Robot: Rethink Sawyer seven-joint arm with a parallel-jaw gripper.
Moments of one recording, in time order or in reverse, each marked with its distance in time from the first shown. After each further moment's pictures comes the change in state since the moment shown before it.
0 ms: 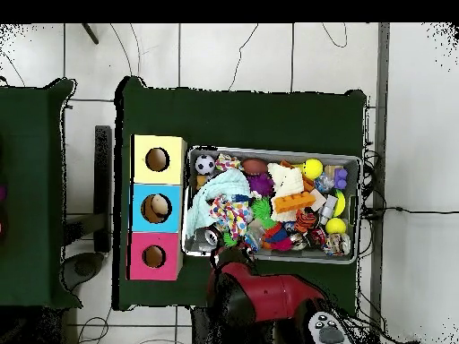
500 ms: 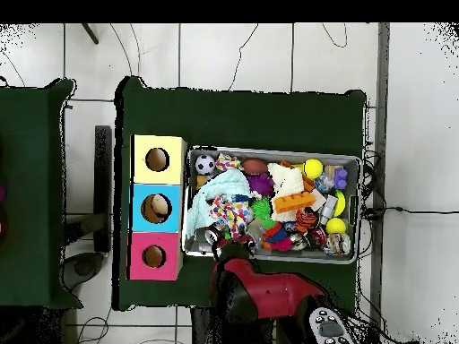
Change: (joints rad) arm 0.008 0.038 -0.025 -0.022 0.000 -0.123 0.000
